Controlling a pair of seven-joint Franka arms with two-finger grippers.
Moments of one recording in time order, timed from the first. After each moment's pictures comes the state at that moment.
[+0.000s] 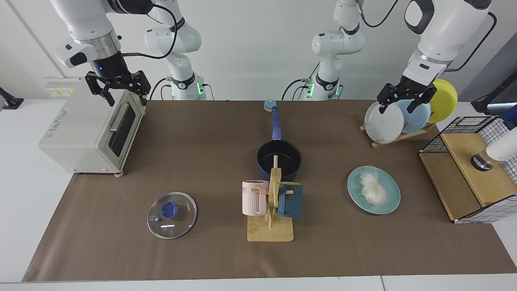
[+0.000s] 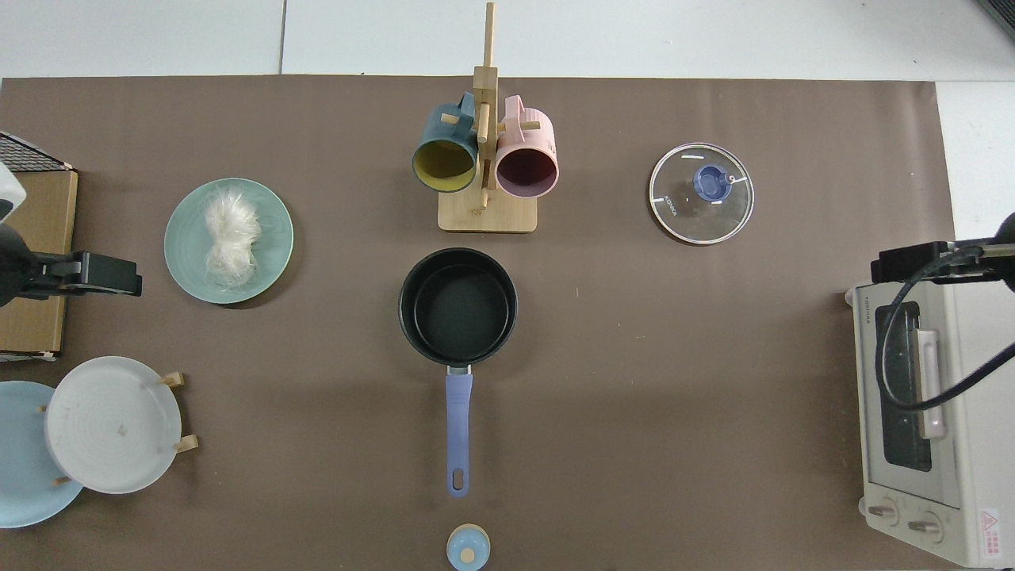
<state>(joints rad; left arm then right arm) 0.08 -0.05 -0.08 -1.67 -0.02 1.64 0.03 0.01 -0.06 -0.03 -1.62 0.01 1.63 0.00</state>
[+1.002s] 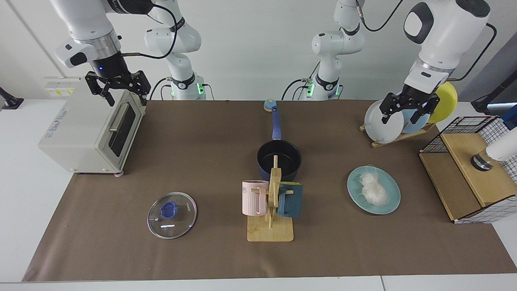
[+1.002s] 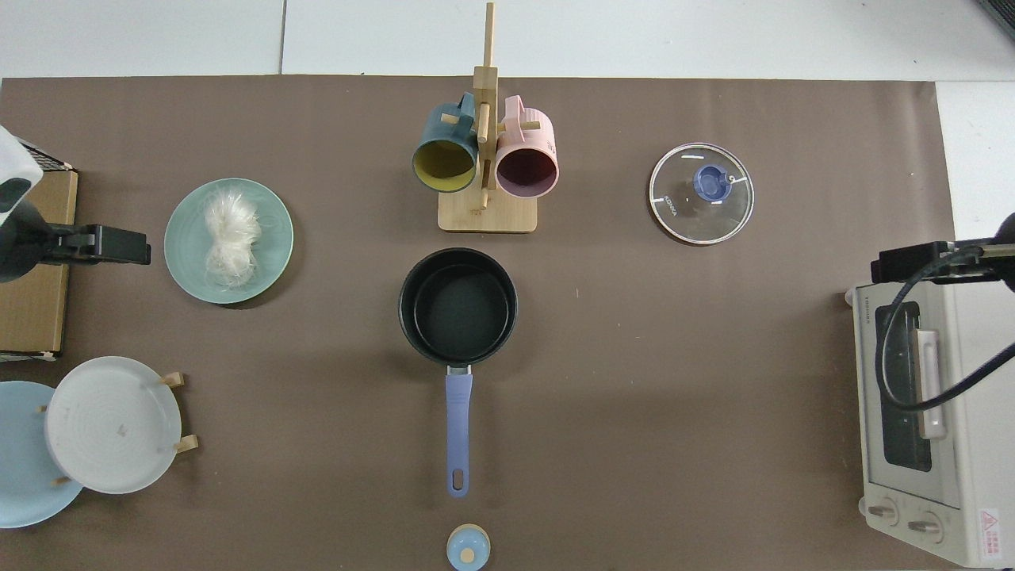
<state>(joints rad) 0.09 0.00 -0.08 -1.68 -0.02 1.78 0.06 0.01 -0.06 -0.03 -1.62 0.01 1.63 0.00</state>
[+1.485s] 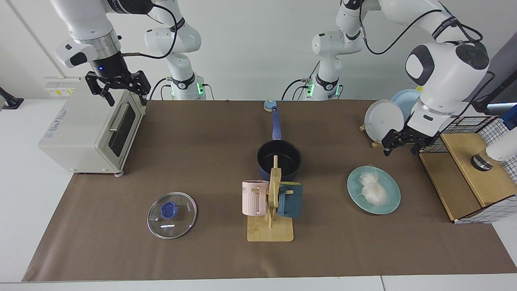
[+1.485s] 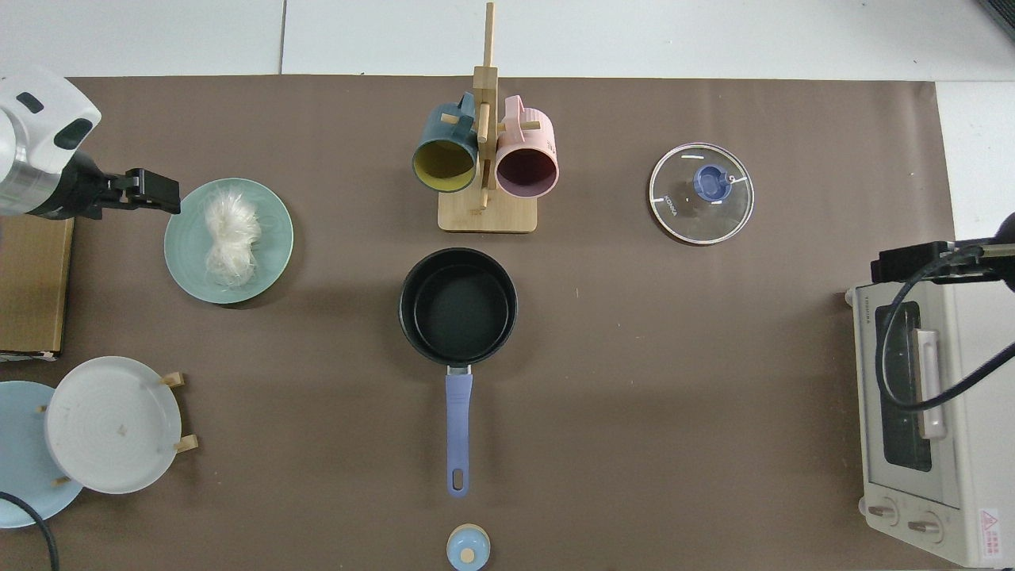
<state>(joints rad) 0.09 0.24 -0.07 -1.53 0.01 1.86 -0.01 0.01 -0.06 -0.03 -1.62 0.01 1.63 0.00</state>
